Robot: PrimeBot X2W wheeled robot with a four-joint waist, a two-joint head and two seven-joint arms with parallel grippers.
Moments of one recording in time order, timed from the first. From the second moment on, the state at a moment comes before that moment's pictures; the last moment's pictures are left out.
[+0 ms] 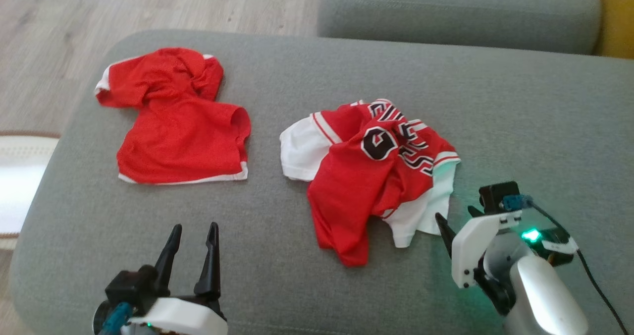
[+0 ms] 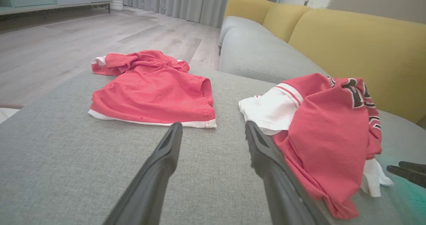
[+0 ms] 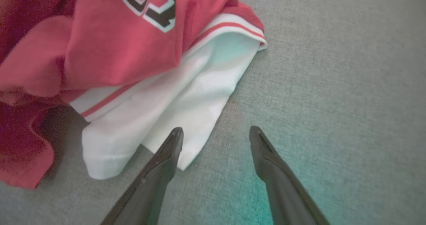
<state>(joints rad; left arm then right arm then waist) 0.12 0.05 -0.18 0.14 -0.26 -0.01 -0.25 -0.23 -0.05 0.09 0.50 0.04 0.13 0.38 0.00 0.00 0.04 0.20</state>
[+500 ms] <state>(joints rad) 0.08 0.05 -0.21 0.14 -0.27 0.00 -0.25 -0.33 -0.05 0.13 0.66 0.17 0.13 0.39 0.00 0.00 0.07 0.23</state>
